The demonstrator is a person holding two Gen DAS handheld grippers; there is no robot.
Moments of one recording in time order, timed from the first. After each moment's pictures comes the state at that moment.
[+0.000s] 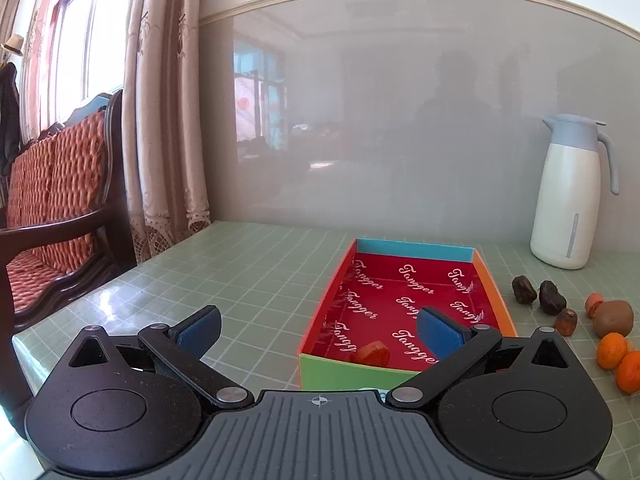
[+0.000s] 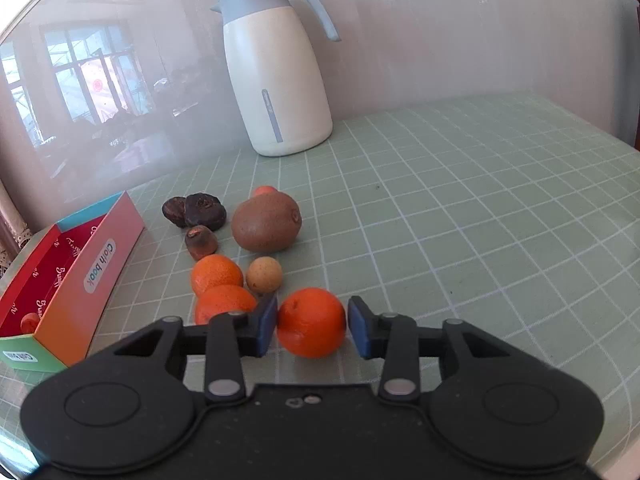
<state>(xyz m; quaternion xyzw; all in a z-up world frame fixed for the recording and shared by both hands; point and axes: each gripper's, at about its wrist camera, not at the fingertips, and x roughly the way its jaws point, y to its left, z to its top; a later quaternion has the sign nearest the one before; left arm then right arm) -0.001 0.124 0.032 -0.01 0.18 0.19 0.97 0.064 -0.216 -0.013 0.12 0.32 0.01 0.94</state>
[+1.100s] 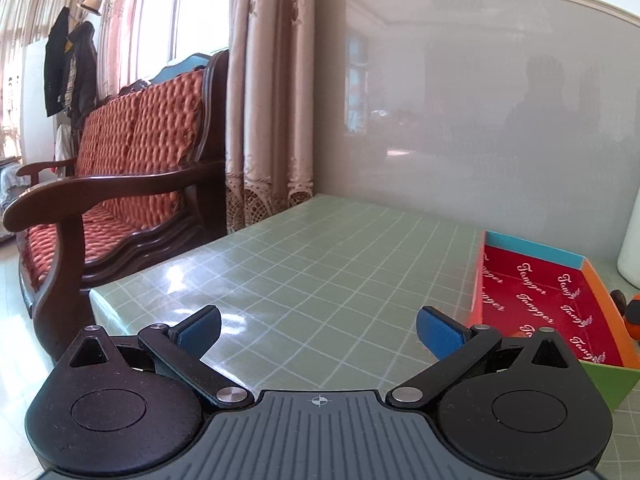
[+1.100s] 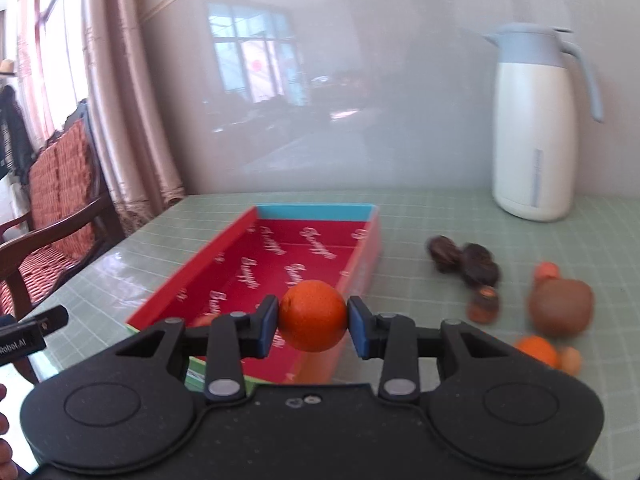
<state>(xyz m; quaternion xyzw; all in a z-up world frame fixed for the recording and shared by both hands) -0.036 0.216 0.019 -0.07 0.20 0.30 0.93 0.083 -0.044 0.033 0.02 0.26 0.24 0.93</state>
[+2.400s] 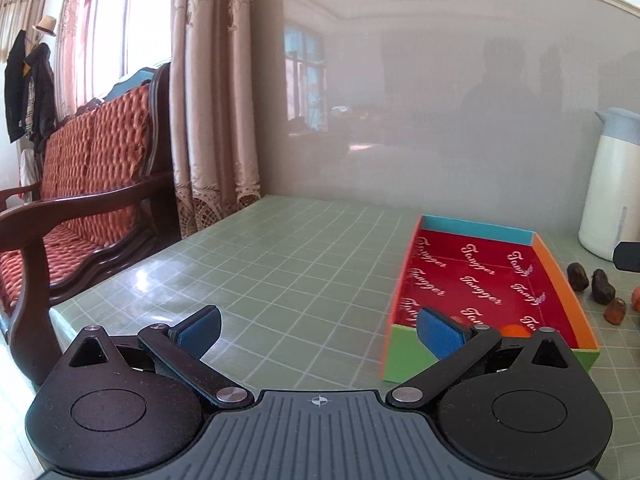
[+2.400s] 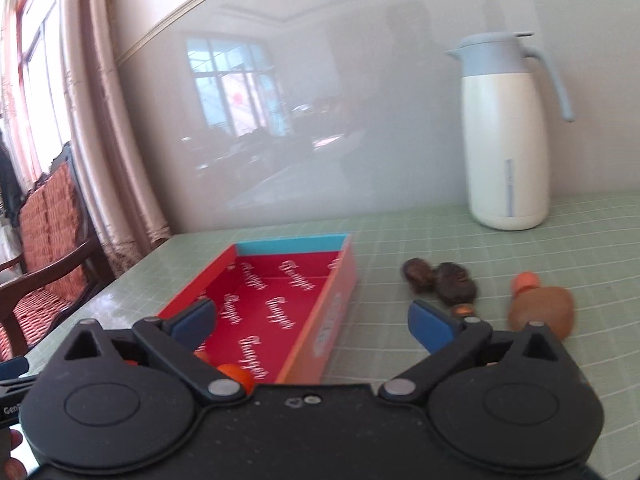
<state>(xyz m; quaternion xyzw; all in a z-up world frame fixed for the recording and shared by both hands) -0.013 0.158 0.020 -0.02 0.20 0.24 0.95 0.081 -0.085 0.037 0.08 0.23 0.19 0.95</state>
